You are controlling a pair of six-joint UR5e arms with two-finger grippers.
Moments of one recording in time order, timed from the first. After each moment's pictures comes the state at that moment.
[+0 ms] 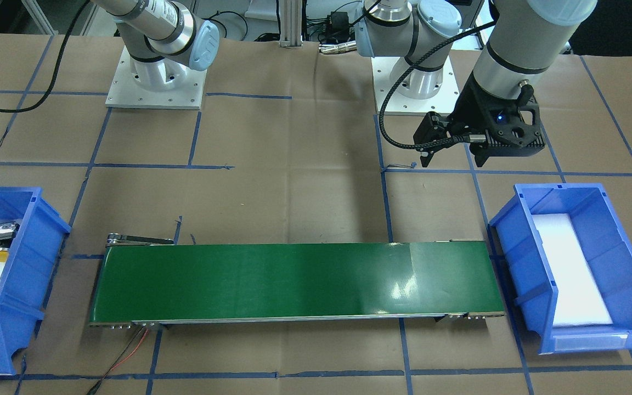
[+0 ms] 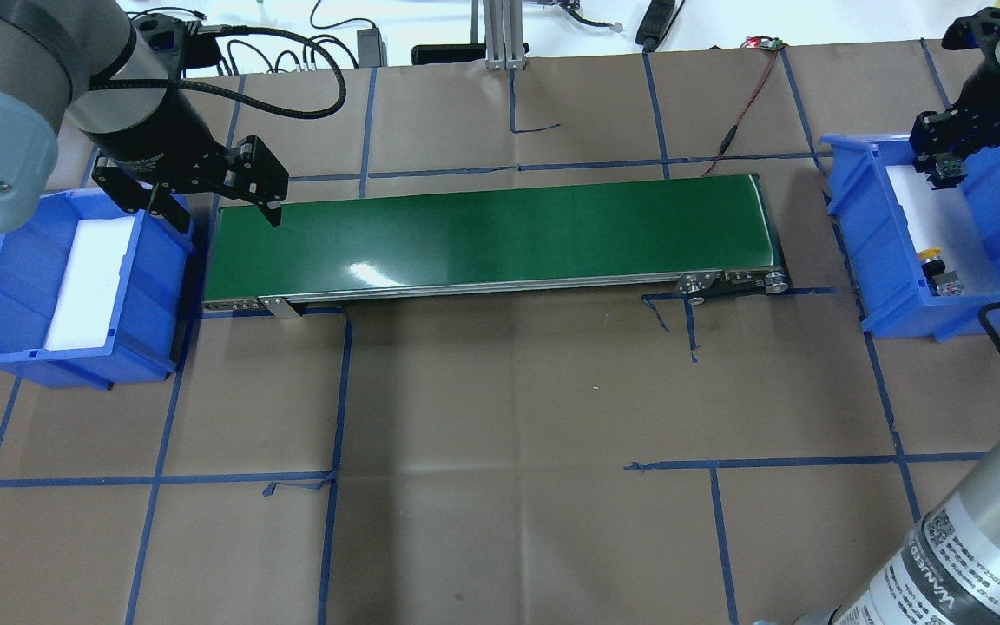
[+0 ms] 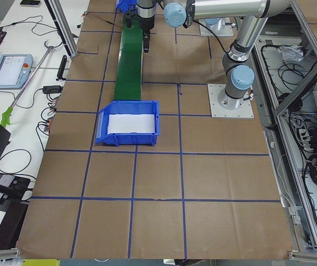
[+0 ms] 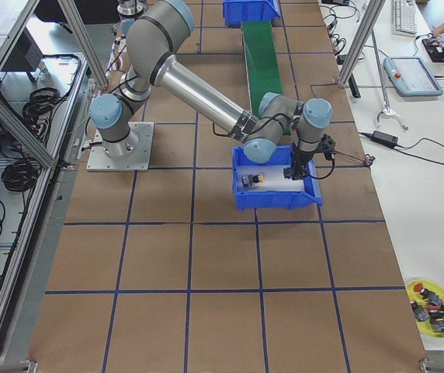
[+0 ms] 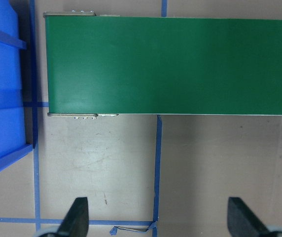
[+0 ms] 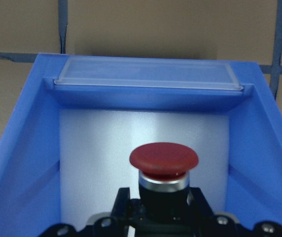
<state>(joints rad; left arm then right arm) -1.51 -1.58 -1.64 -1.47 1.56 0.03 1.10 -0.98 1.37 -1.98 -1.57 -0.53</state>
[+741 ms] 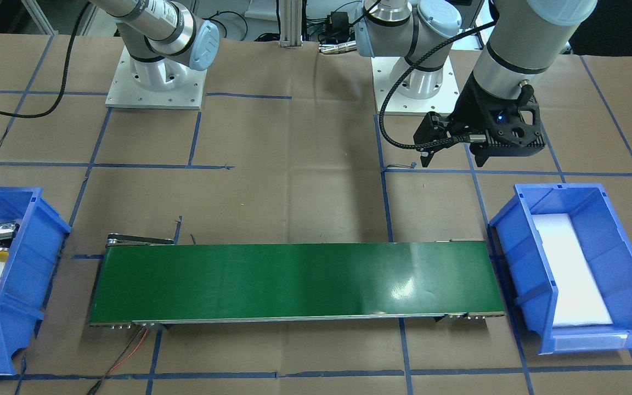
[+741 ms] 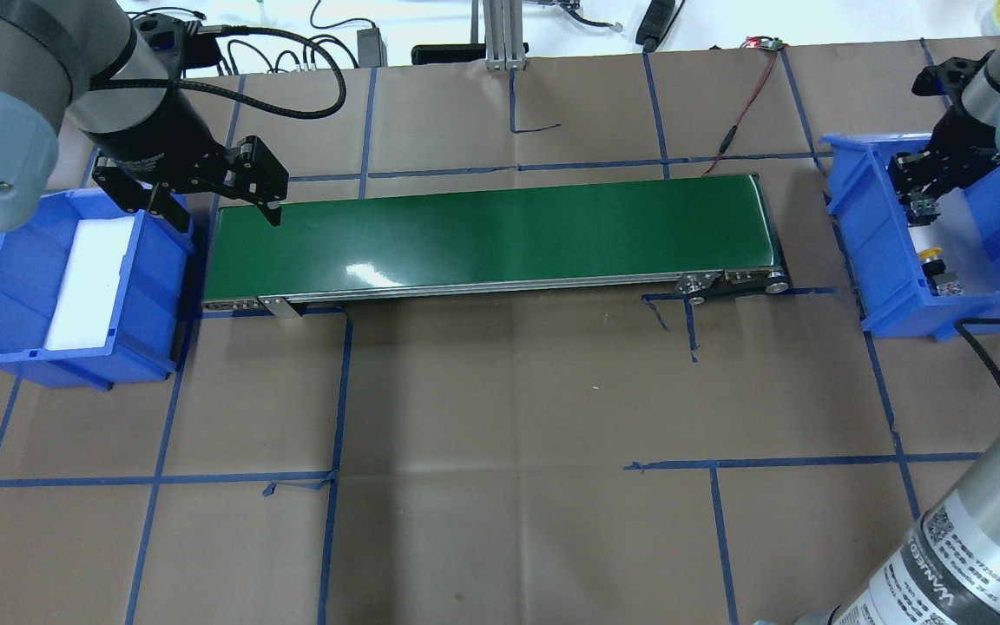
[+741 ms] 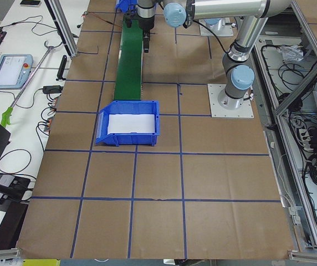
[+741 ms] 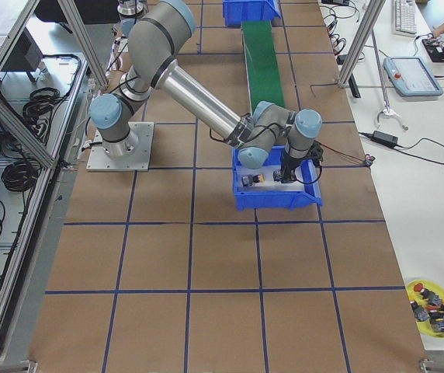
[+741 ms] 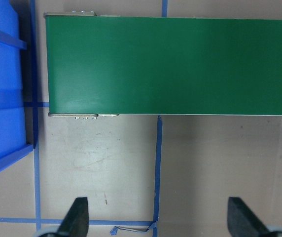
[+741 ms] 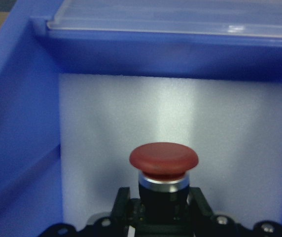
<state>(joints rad) -1.51 -1.58 -1.64 -1.47 1.56 0.03 1.10 -0.97 1.46 -2.02 -1.58 -0.53</state>
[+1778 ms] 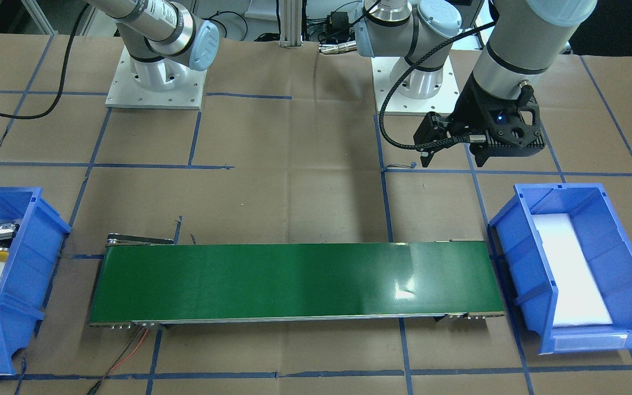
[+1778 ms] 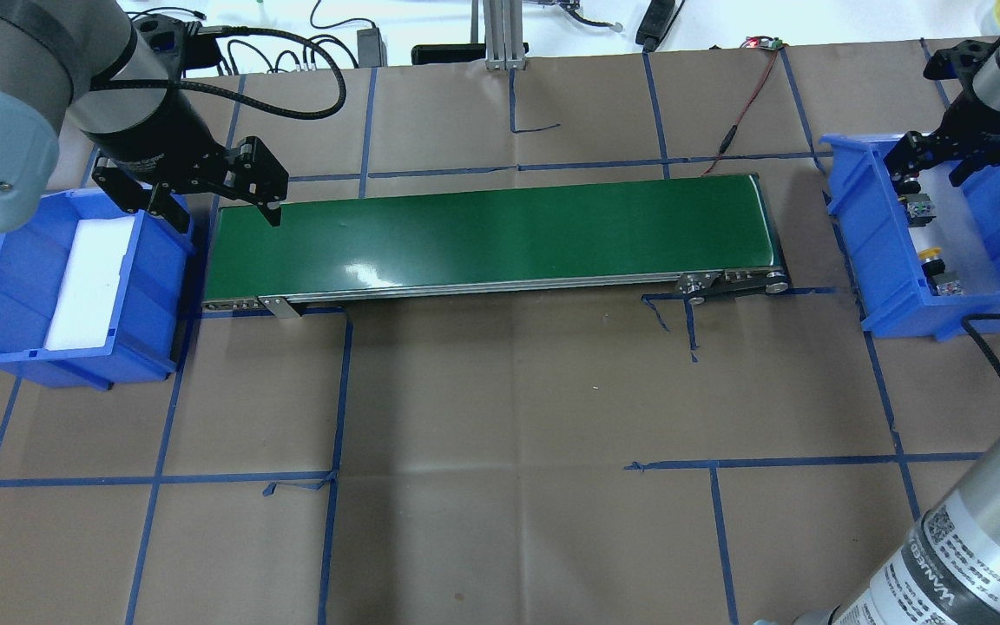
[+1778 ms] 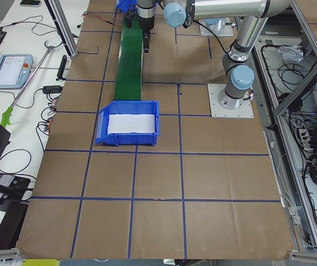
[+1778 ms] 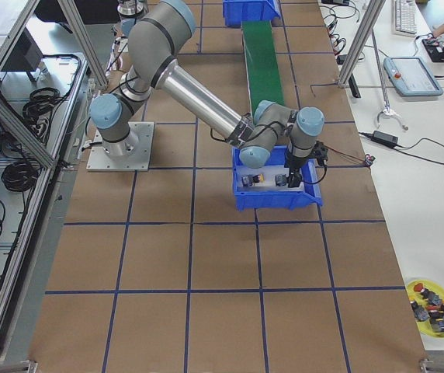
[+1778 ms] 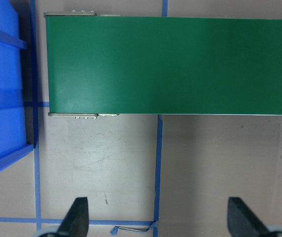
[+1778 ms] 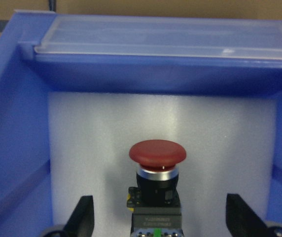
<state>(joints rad) -1.51 -1.58 -1.64 -1.47 1.56 0.03 1.10 -0.99 1.43 -2.04 -1.58 -0.51</state>
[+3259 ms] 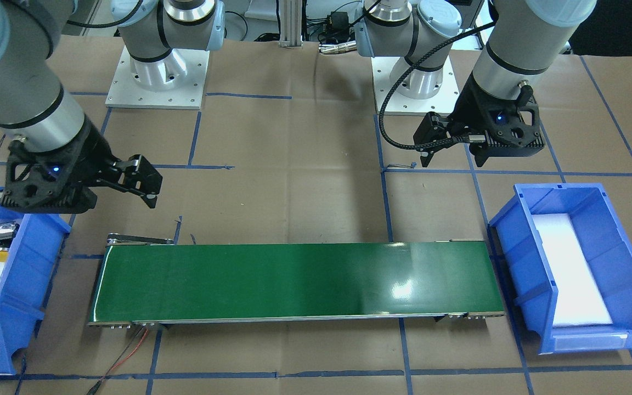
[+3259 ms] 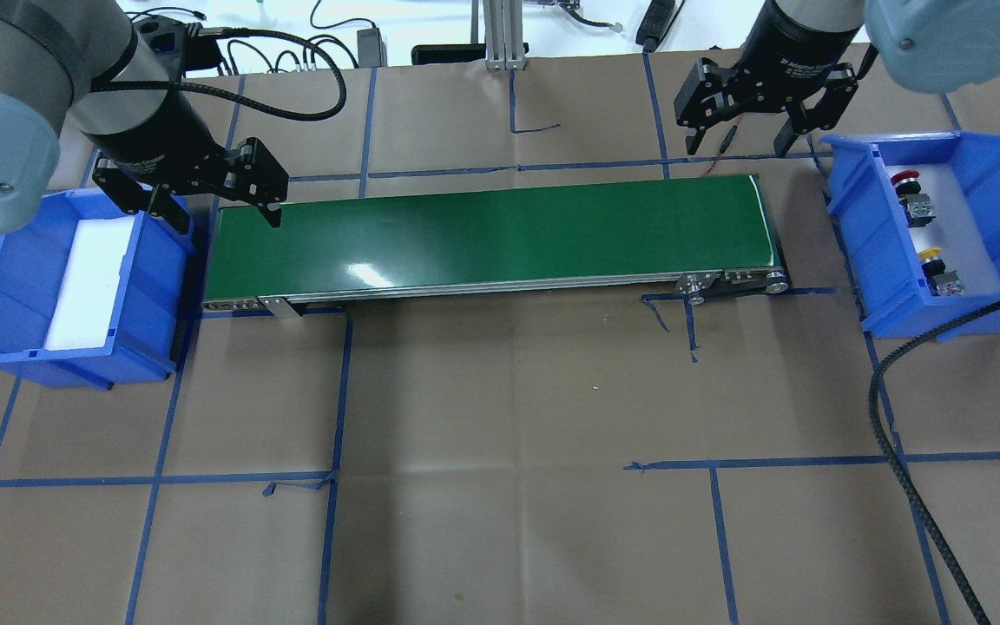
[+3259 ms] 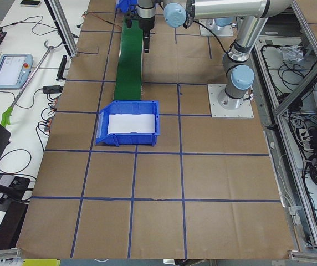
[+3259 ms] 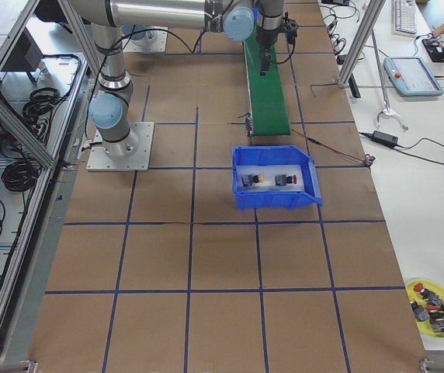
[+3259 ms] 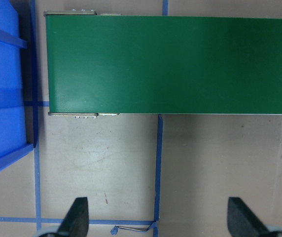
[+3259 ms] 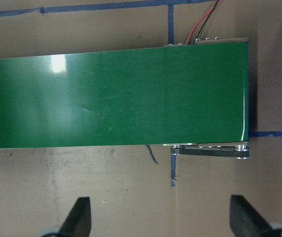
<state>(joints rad) -1.51 -1.58 -1.64 -1.47 1.56 0.03 1.58 -1.42 1.48 -1.65 -1.49 0.03</state>
